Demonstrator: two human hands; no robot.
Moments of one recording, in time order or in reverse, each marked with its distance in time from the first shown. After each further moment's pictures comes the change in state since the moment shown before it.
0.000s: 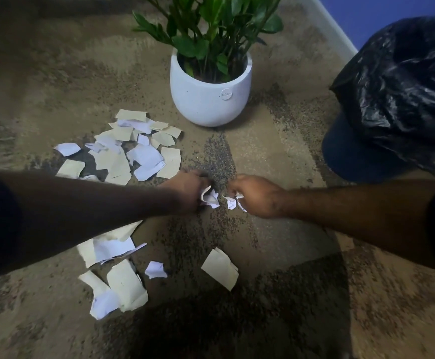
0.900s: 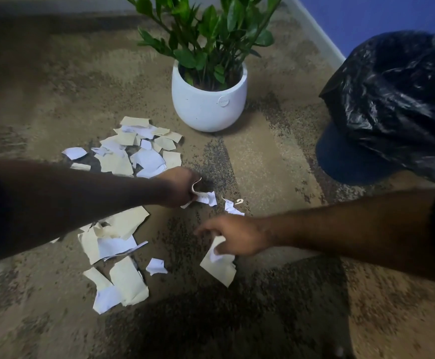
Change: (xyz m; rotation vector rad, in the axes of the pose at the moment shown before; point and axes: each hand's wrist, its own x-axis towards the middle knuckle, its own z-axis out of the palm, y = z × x) left_hand -0.016 -0.003 -0.023 -0.213 0.003 -0.148; right_hand -0.039 -0.068 0.019 0.294 -0.261 -0.165
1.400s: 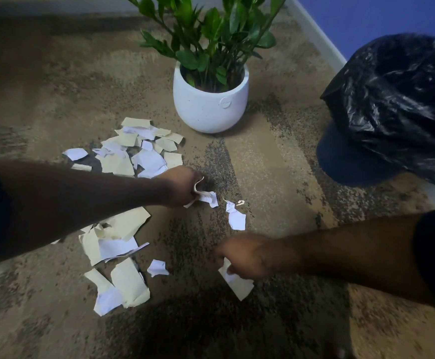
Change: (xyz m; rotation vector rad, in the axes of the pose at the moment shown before) left_hand -0.003 0.003 -0.006 0.015 0.019 0.004; right_hand -0.005 0.026 0.041 -0.349 -0.084 0.007
